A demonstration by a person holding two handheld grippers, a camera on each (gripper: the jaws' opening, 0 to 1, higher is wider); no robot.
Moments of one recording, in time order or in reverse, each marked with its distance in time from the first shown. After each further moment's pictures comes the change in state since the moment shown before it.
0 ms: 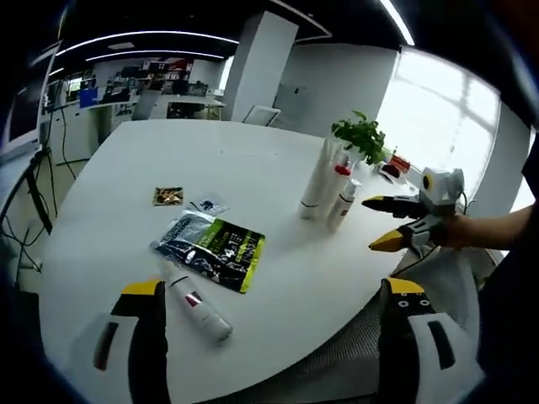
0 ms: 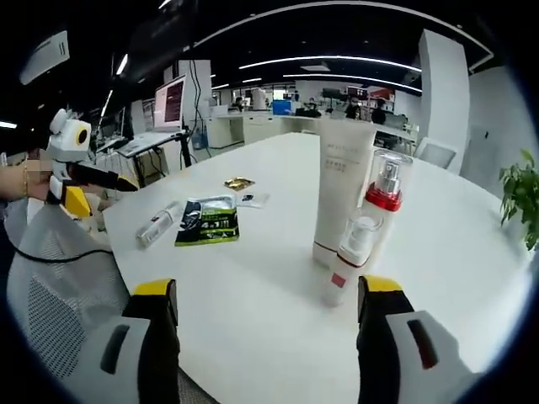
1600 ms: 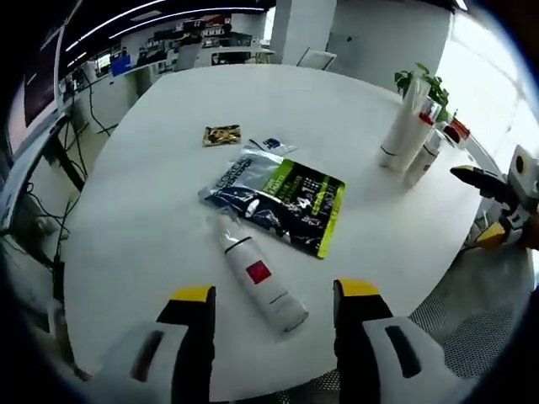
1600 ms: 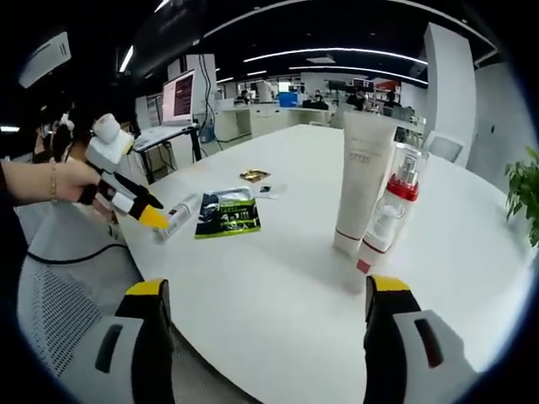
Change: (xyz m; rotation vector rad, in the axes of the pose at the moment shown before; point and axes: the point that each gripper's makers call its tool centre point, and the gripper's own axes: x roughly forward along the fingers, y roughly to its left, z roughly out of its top) left arm 0.039 0.075 -0.045 -0.023 0.294 0.285; right arm -0.003 0.024 -0.009 0.017 0.047 0.045
